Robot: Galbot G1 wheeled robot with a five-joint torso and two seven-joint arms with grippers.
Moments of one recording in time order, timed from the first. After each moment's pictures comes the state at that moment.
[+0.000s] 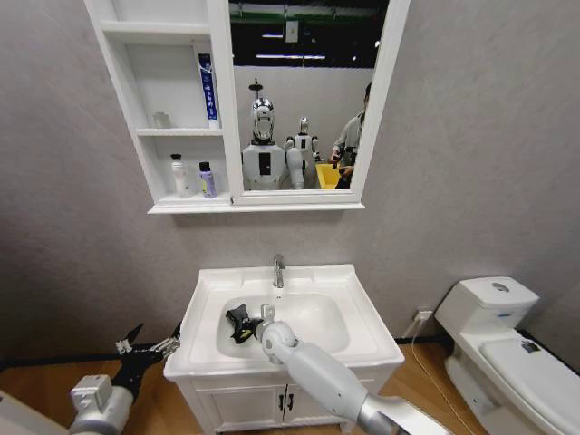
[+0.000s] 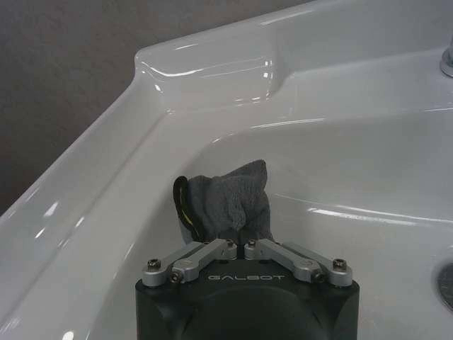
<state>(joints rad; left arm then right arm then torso) 1.88 -1.14 -0.85 -2.38 -0.51 0.28 -0.16 -0.62 1.45 -0.44 1.28 1.03 -0.39 0.42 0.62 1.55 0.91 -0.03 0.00</state>
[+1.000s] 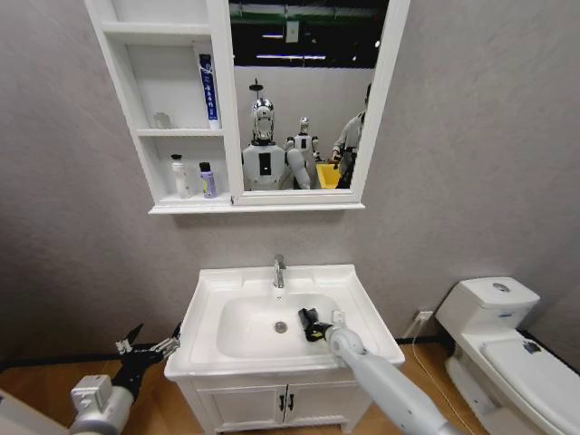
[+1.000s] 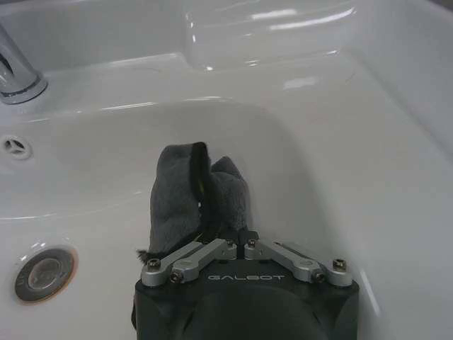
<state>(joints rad) 1.88 -1.14 -0.85 -2.38 -0.51 0.28 -0.16 -0.84 1.02 -0.09 1.41 1.01 -0.39 0.46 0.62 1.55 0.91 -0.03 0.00</state>
